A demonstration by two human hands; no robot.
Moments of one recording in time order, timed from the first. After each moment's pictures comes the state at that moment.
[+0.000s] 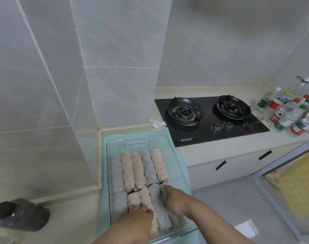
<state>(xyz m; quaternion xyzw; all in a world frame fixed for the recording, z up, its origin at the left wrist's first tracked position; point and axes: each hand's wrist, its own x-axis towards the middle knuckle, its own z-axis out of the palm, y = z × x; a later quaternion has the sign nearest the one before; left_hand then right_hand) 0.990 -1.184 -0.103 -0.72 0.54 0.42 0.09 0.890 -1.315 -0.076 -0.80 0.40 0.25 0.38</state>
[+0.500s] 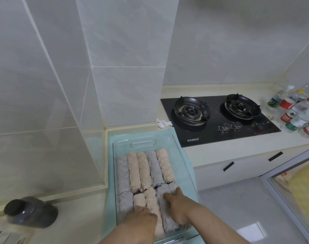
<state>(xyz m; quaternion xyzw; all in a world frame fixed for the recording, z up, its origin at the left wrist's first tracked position) 0.992 -1.182 -0.092 -0.71 0.54 0.42 0.15 0.898 -1.306 -0.084 -0.83 0.34 0.37 0.25</state>
